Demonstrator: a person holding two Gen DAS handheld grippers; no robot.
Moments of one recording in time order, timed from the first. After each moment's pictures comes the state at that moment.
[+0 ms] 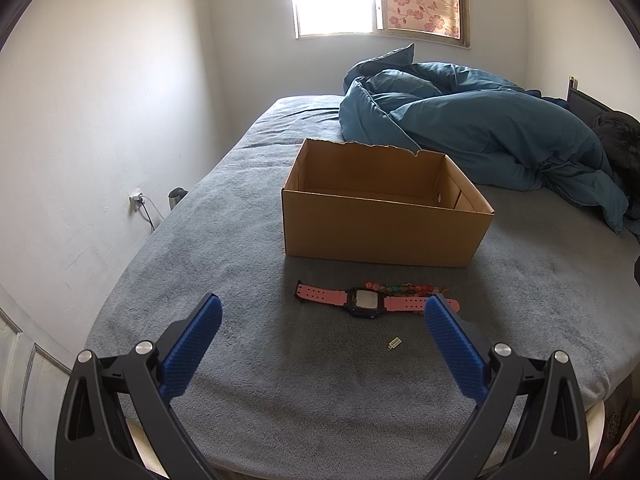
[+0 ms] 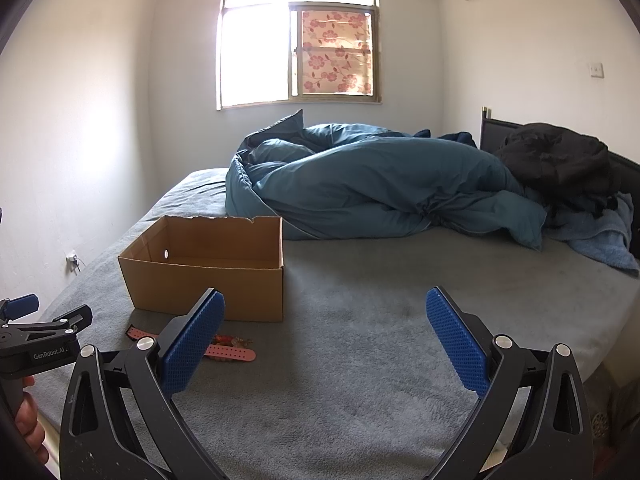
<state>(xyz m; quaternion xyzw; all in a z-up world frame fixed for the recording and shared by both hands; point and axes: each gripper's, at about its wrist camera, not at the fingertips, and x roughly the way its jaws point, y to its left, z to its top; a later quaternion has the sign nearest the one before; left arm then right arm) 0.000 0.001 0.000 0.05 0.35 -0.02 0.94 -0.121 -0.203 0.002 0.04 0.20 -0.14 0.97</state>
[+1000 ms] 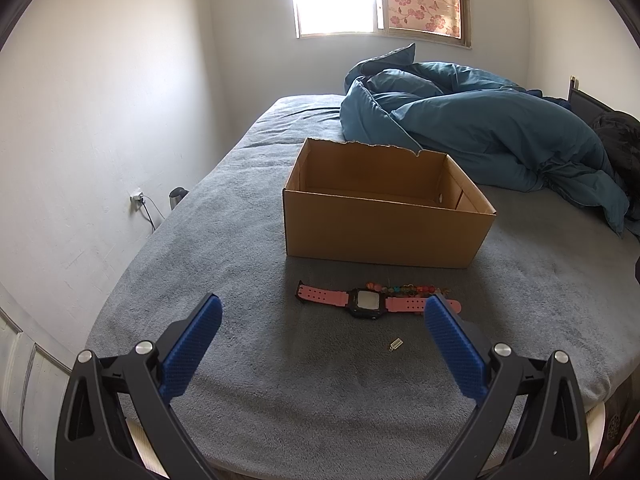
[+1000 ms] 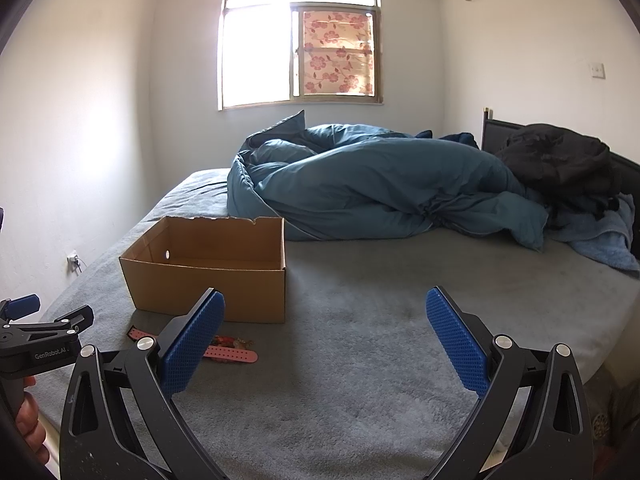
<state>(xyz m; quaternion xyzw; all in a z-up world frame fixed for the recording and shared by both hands) 0.001 0.008 0.000 0.05 0.35 -0.02 0.94 -0.118 -0.201 0.002 0.04 0.21 -0.14 0.97</state>
